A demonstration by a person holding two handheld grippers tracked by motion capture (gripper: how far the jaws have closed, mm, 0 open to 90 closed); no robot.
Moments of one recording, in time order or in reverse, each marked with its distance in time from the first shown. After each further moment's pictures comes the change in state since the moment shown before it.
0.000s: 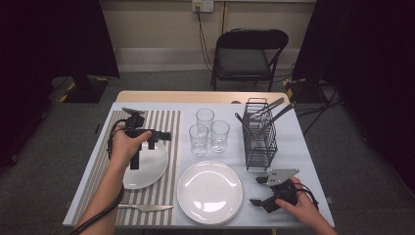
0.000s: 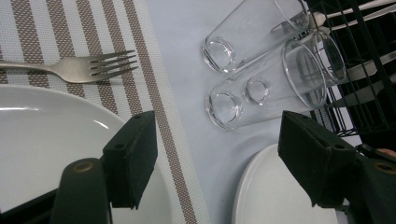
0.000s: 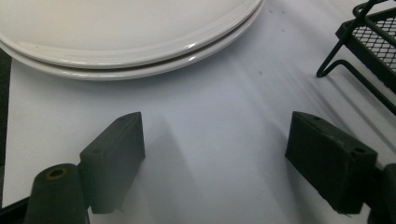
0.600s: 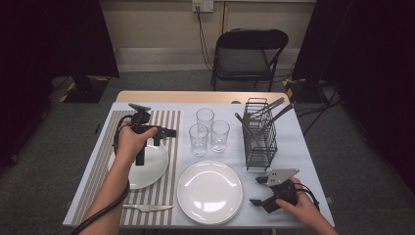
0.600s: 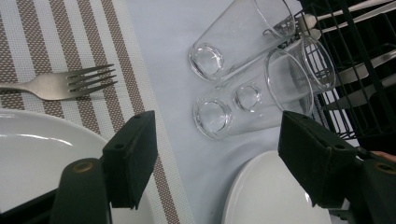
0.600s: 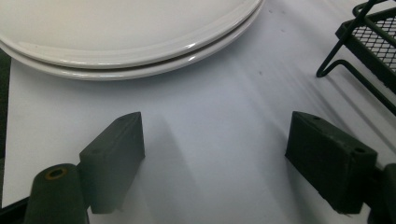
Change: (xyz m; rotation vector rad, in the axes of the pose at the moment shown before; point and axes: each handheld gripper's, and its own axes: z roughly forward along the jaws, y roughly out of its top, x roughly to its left) left arm -0.014 0.011 0.009 0.008 -0.008 0.012; right arm 0.000 0.000 0.000 0.001 -0.002 0.000
